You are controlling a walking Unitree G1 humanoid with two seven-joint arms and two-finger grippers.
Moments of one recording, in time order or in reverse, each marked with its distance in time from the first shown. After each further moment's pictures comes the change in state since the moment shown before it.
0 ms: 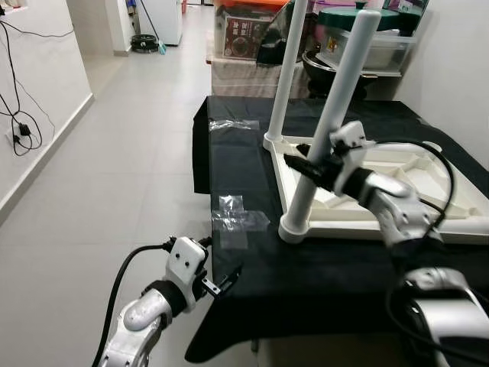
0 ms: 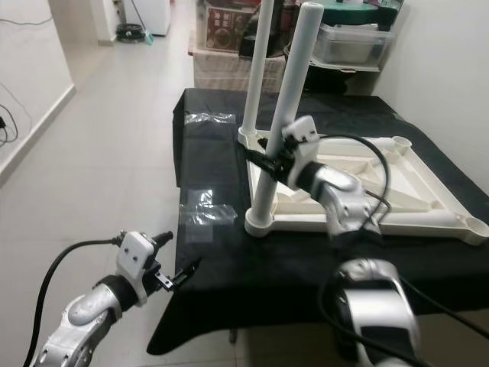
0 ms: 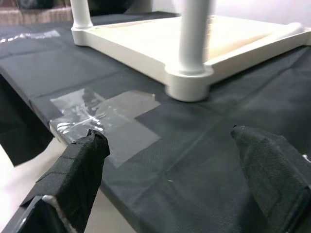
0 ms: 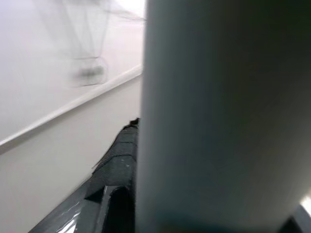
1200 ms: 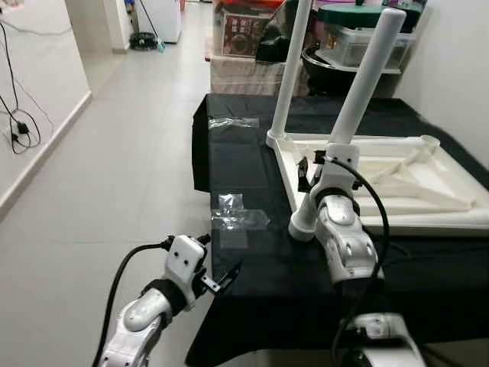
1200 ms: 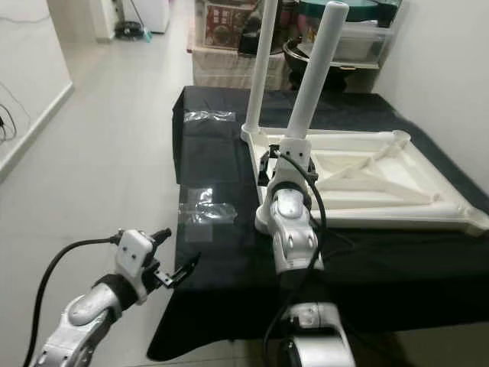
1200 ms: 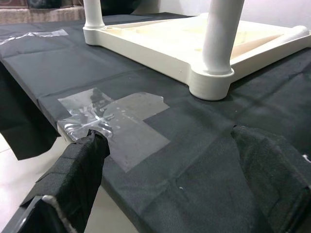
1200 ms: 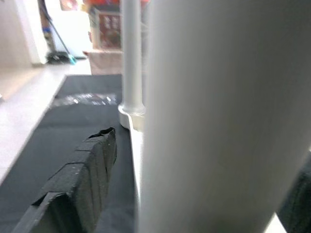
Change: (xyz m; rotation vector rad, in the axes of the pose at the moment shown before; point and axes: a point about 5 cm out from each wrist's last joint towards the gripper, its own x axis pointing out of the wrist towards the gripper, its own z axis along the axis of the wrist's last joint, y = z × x) left arm -0.001 0.000 0.001 -0.008 -0.008 0.026; right arm -0.026 0.041 -0.016 0.075 -0.077 -0.607
